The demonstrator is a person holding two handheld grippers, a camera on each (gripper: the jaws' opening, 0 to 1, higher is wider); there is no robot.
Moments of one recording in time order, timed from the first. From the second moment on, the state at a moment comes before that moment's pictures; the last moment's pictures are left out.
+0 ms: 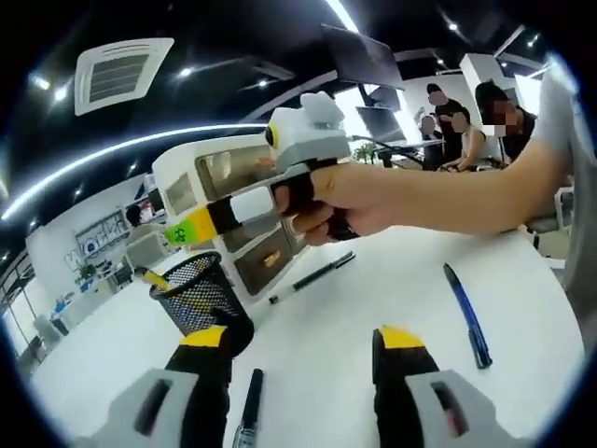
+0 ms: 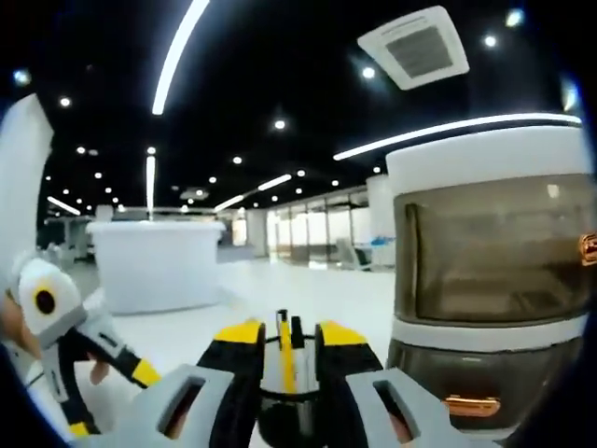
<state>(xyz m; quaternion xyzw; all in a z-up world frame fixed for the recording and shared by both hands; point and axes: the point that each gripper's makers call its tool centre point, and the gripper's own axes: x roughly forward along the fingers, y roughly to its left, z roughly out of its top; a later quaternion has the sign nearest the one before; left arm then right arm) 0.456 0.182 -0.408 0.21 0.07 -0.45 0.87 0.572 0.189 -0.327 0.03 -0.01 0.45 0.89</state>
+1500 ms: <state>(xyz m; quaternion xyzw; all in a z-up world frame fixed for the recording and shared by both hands) 0.456 0.233 -0.390 0.63 0.08 -0.31 0.71 0.482 0.065 -0.347 0.01 0.00 0.47 0.88</state>
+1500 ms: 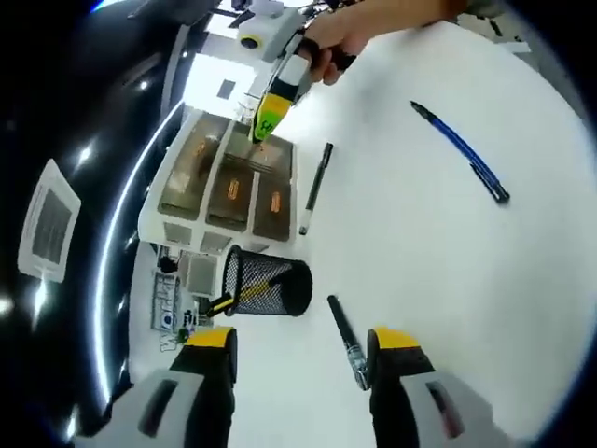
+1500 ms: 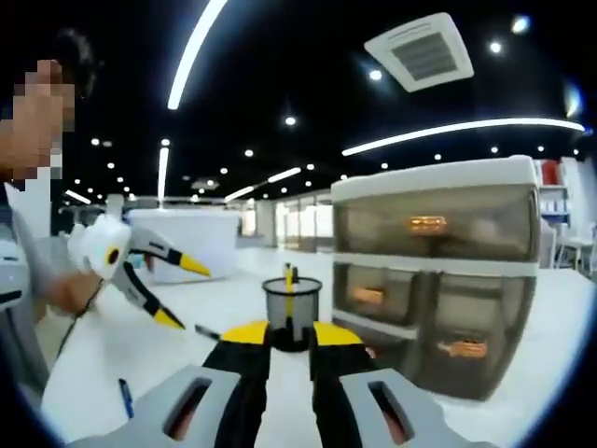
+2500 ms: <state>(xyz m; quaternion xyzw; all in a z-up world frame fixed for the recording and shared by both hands) 0.494 0.242 -0.410 0.41 0.07 -0.35 0.84 0.460 0.060 -0.348 -0.01 0.04 0.51 0.86</state>
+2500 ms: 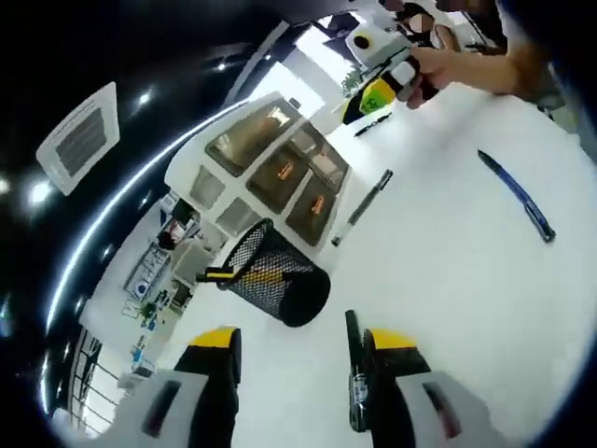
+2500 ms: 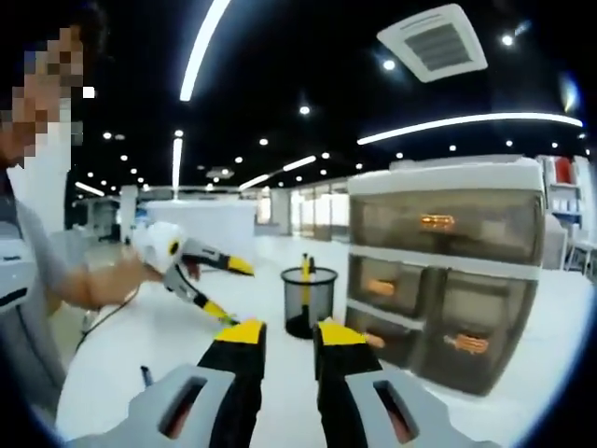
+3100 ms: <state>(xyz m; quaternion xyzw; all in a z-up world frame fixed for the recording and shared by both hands) 0.478 0.226 -0.425 0.27 0.12 -0.42 0.86 0.361 0.119 -0.404 -0.18 0.15 0.66 0.72</state>
